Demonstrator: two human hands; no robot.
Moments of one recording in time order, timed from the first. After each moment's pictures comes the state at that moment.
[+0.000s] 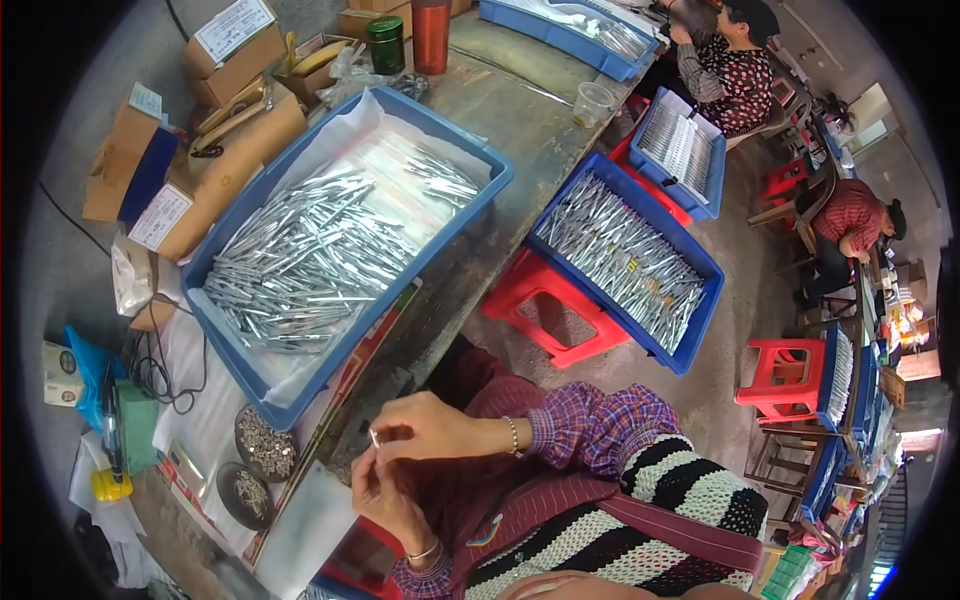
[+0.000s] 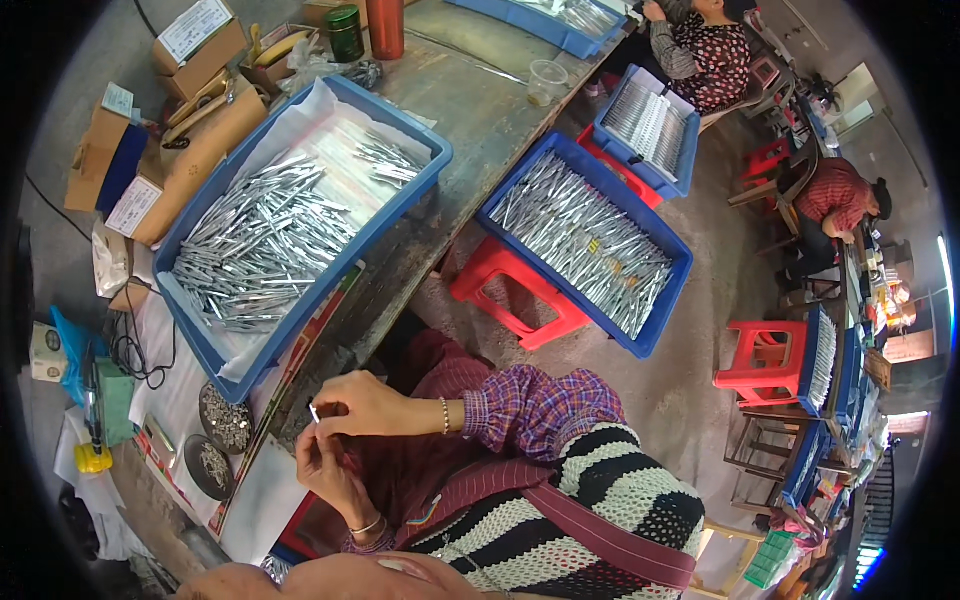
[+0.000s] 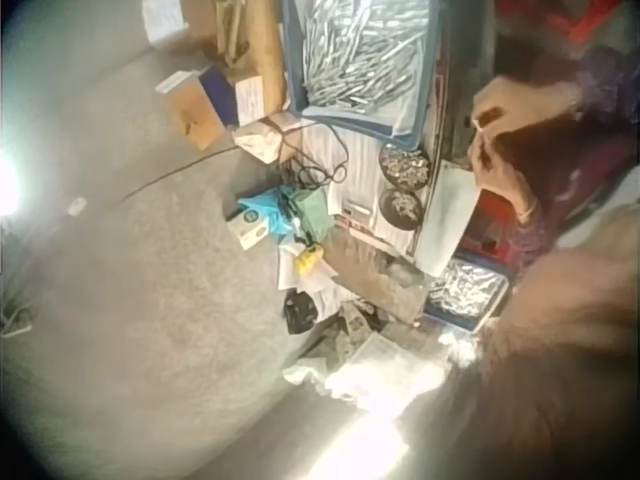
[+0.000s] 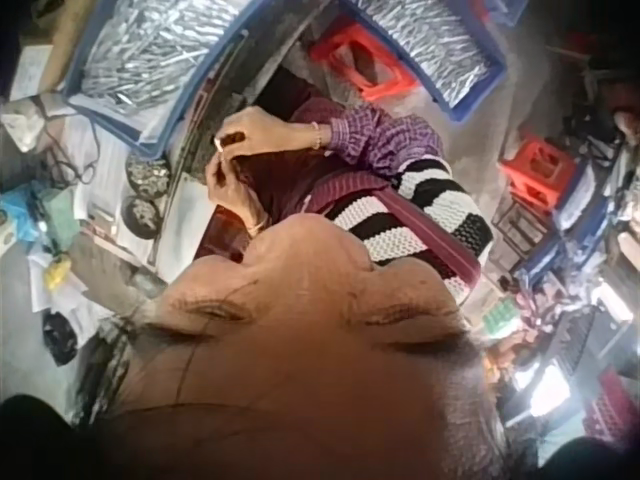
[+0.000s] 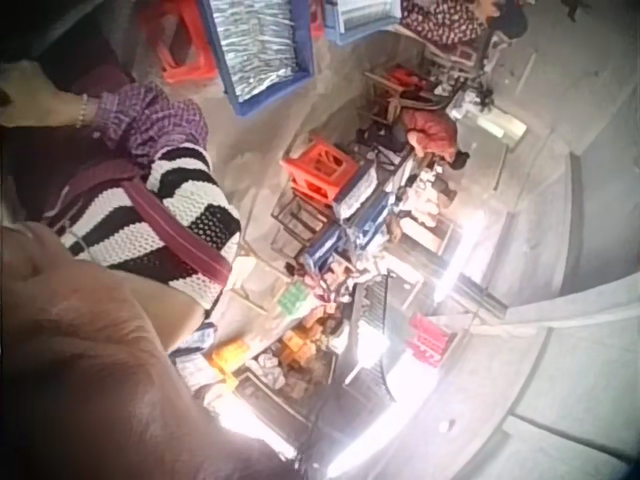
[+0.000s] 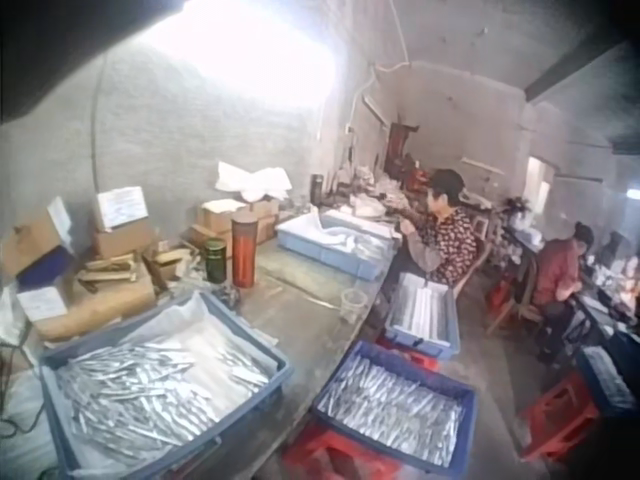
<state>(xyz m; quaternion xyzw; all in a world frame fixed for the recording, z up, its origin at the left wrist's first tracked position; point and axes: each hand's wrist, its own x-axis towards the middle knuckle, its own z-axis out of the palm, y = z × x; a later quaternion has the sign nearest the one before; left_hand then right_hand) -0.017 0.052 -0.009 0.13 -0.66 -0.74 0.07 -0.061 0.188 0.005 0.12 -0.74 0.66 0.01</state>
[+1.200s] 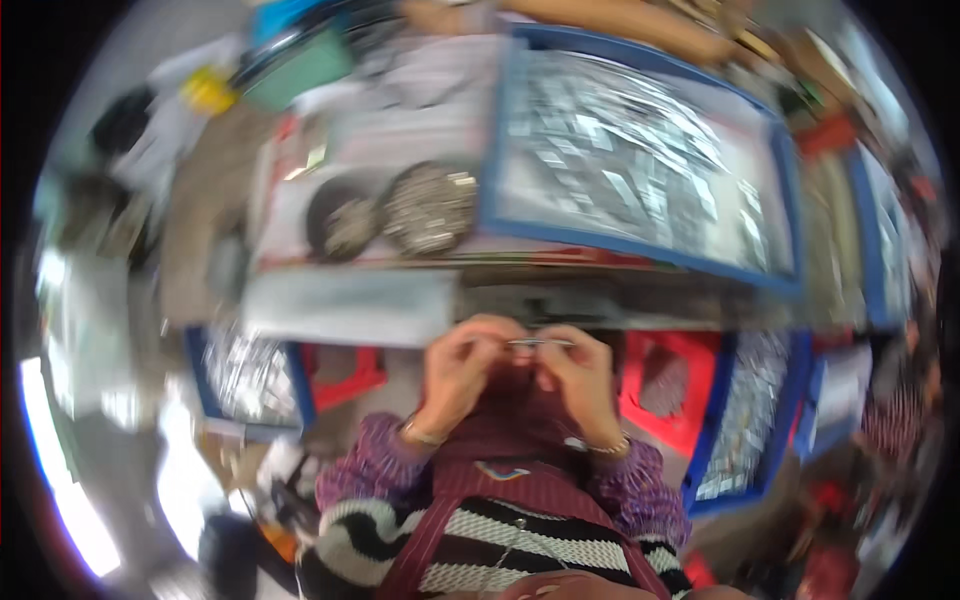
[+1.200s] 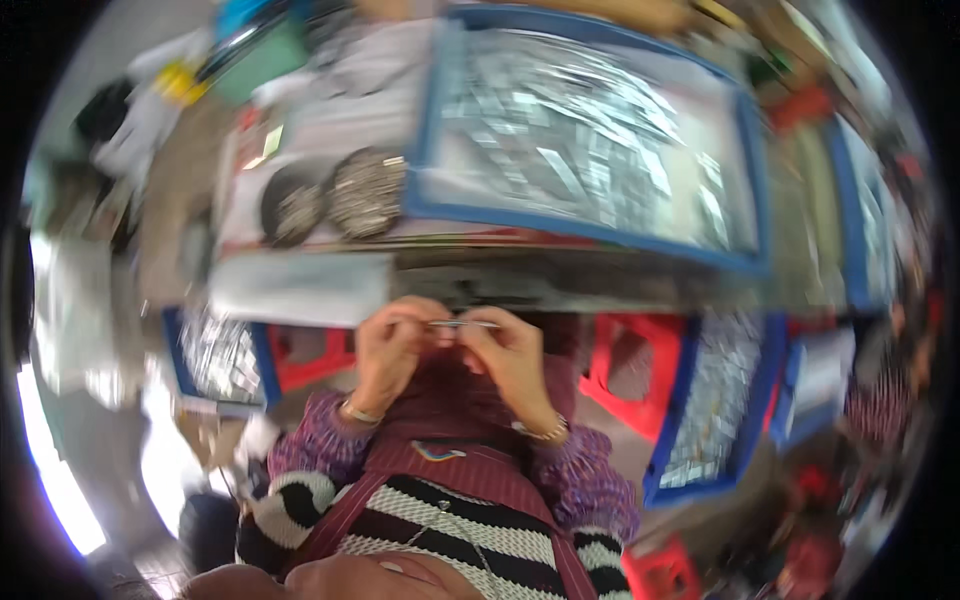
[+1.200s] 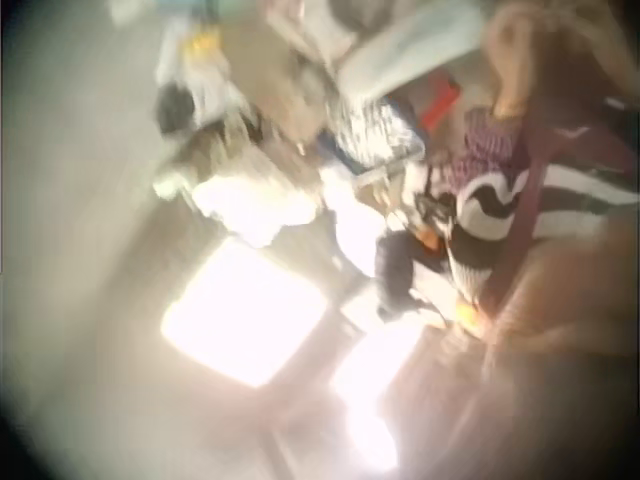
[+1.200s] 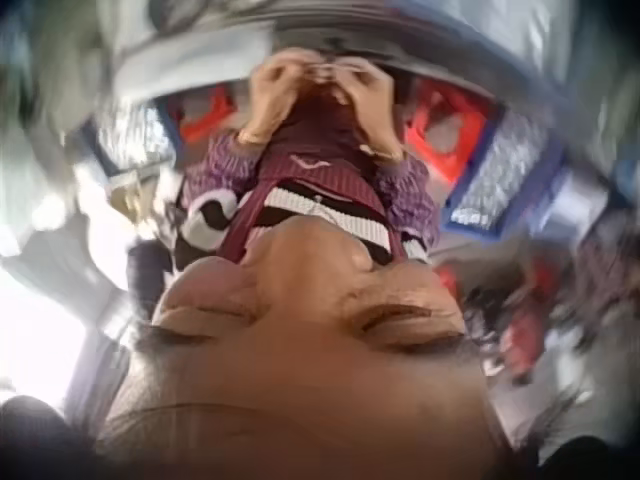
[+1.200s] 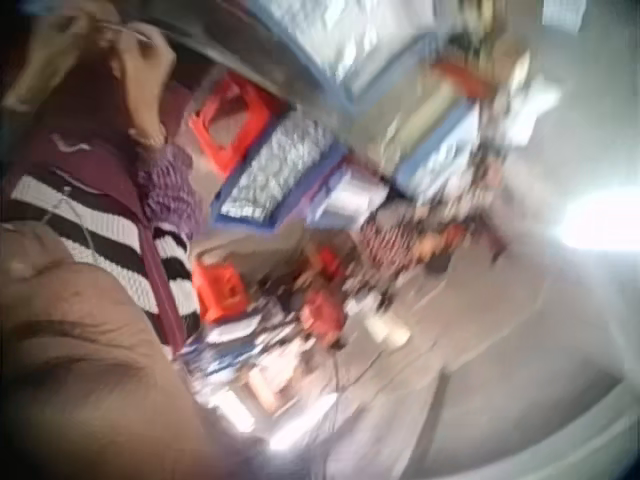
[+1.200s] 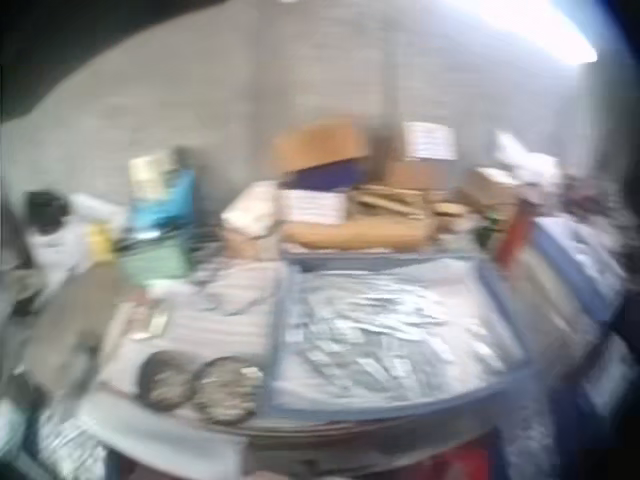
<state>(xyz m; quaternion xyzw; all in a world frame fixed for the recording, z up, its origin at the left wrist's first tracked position) -0.017 0.028 0.005 0.06 -0.51 -0.86 0.03 -0.050 0.180 0.009 -0.07 -0.56 0.78 -0.27</state>
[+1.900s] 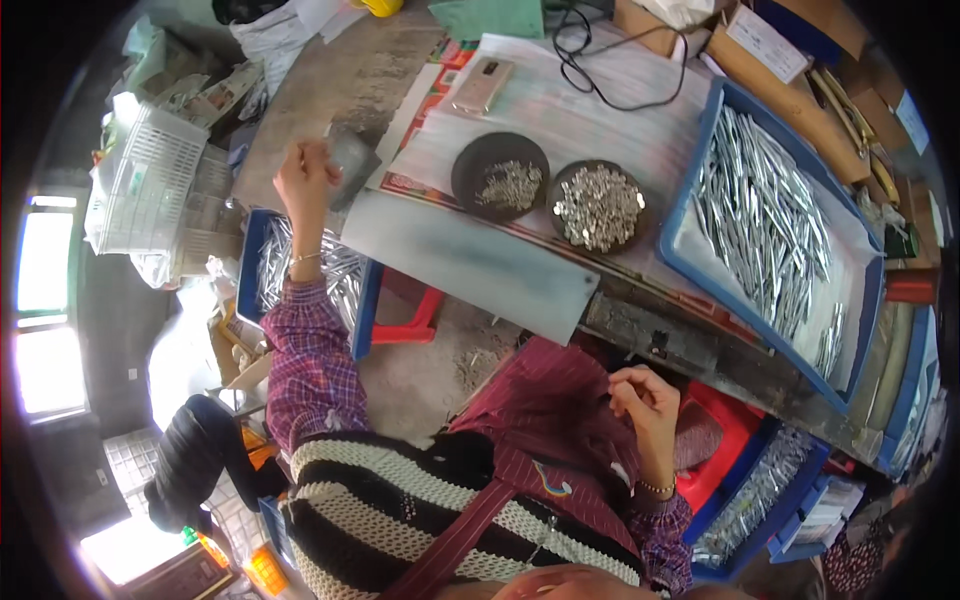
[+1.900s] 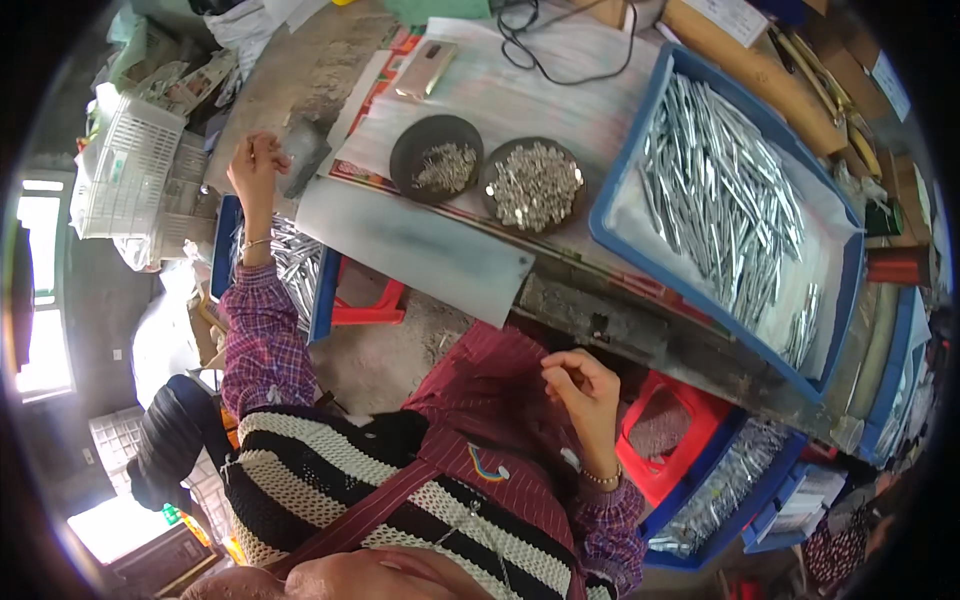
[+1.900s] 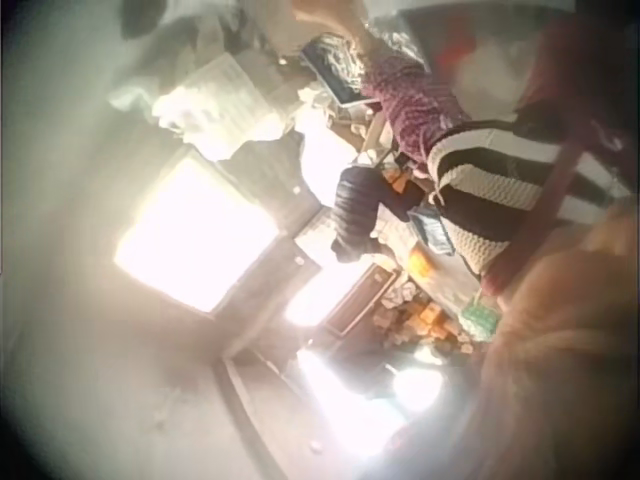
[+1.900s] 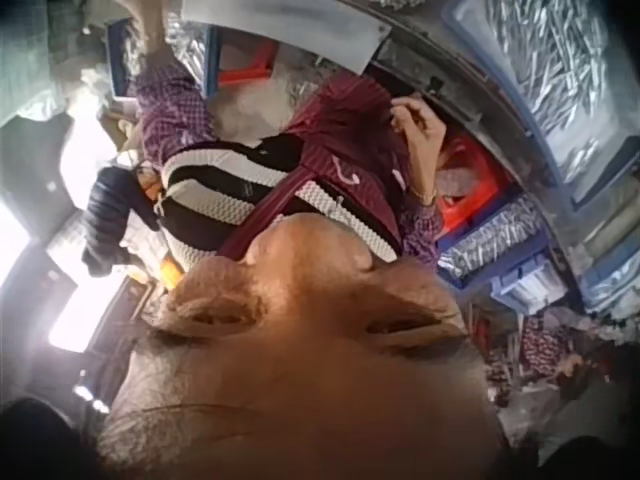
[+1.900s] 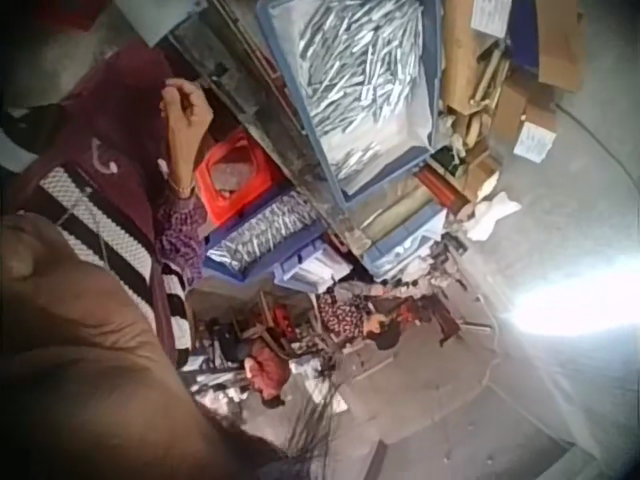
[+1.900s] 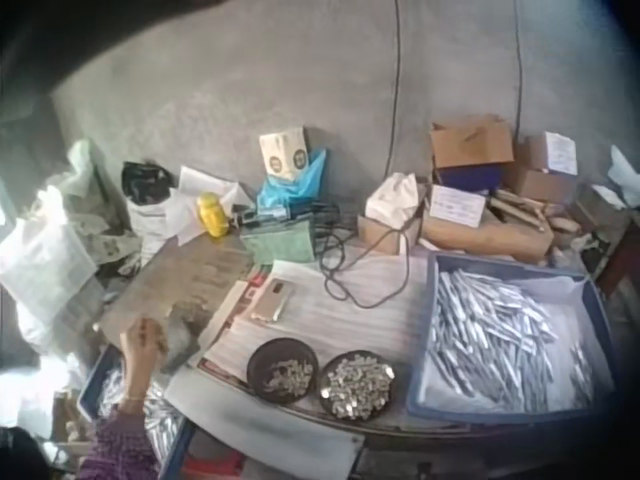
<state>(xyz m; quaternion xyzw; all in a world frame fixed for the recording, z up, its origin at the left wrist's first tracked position) -0.006 -0.290 0.047 0.35 -0.81 -0.32 0.35 -0.045 0.170 0.013 0.03 -0.63 0.68 -0.37</state>
